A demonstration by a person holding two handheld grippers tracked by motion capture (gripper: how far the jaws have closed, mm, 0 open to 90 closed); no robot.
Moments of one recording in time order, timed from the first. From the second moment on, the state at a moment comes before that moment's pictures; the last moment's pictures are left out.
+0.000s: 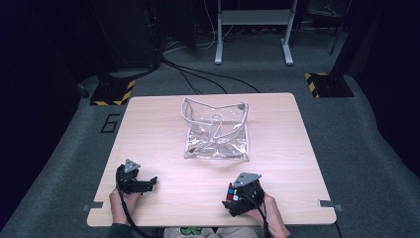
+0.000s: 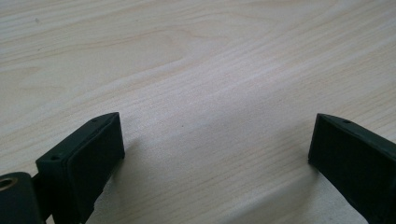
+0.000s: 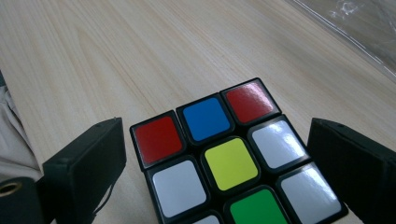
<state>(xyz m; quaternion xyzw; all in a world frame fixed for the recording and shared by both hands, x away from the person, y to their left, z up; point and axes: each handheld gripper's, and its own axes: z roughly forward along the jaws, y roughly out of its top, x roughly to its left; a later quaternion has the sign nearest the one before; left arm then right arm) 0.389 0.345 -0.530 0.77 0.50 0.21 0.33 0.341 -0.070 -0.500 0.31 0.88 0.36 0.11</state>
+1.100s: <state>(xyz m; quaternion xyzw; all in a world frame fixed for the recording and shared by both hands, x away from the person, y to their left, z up) 0.389 0.344 -0.531 0.77 0.50 0.21 0.33 0.339 -0.076 -0.498 0.31 0.87 0.37 0.12</state>
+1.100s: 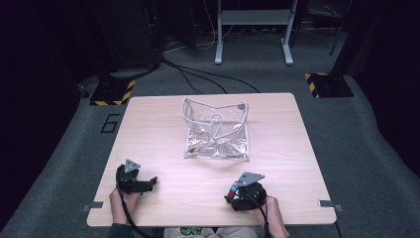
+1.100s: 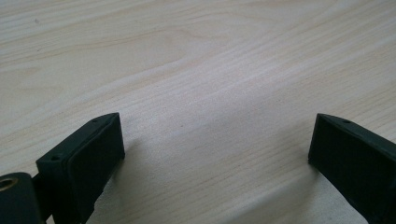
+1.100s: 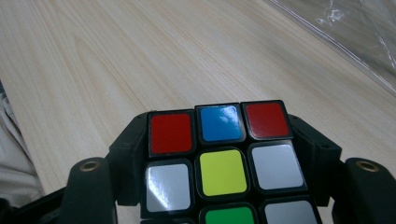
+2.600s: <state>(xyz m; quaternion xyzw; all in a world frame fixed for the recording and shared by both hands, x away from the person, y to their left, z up) 0.389 0.345 -0.531 0.77 0.50 0.21 0.33 0.355 -0.077 -0.464 0.30 0.86 0.39 0.16</state>
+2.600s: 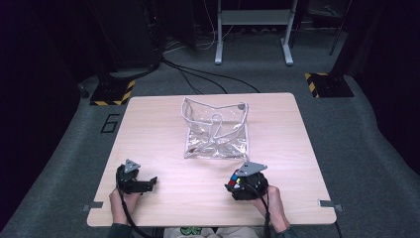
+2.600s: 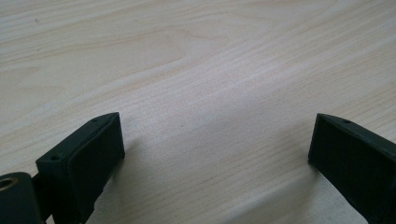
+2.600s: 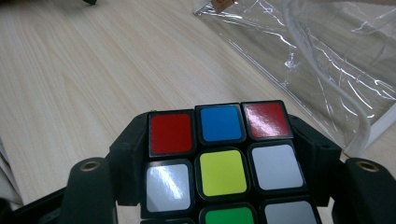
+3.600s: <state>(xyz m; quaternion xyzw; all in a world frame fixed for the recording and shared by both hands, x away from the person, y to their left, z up) 0.389 0.345 -0.531 0.77 0.50 0.21 0.33 0.384 -0.079 -0.436 0.29 0.86 0.39 0.18</state>
